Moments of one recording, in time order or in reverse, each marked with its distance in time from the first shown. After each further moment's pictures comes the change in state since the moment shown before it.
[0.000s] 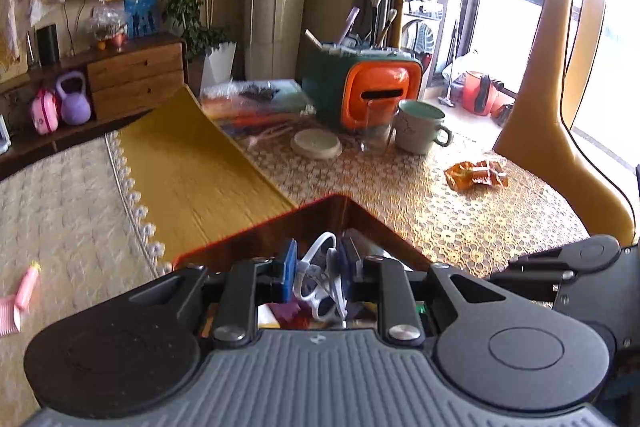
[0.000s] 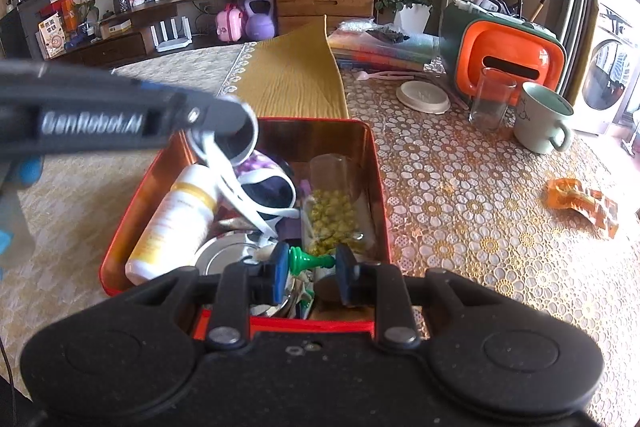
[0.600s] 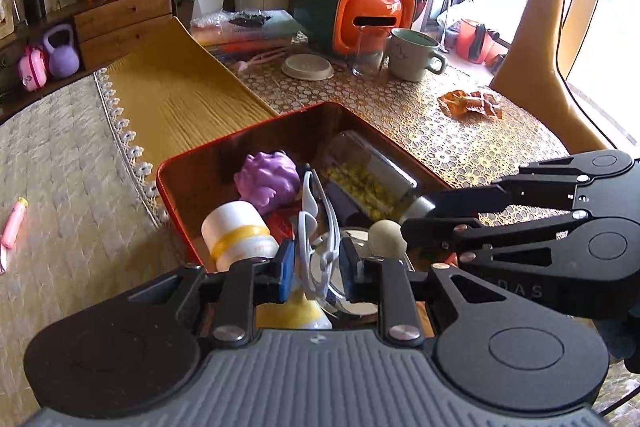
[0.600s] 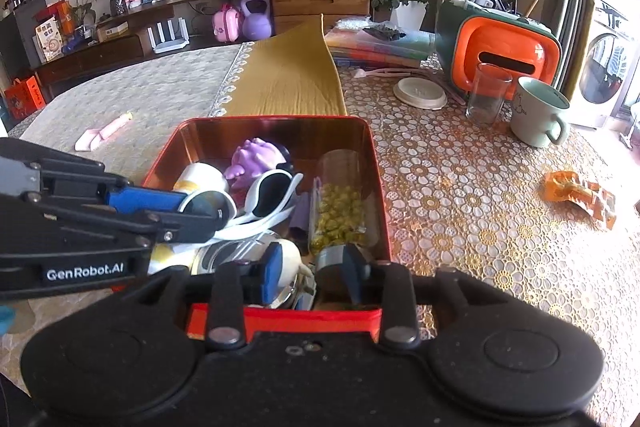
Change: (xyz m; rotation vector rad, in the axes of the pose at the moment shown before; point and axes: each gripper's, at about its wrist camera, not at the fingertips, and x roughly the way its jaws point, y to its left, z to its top) left arm 0.004 -0.002 -0.034 0.010 0.173 -0.027; right arm -0.004 0.001 -0.001 0.019 0.003 0.001
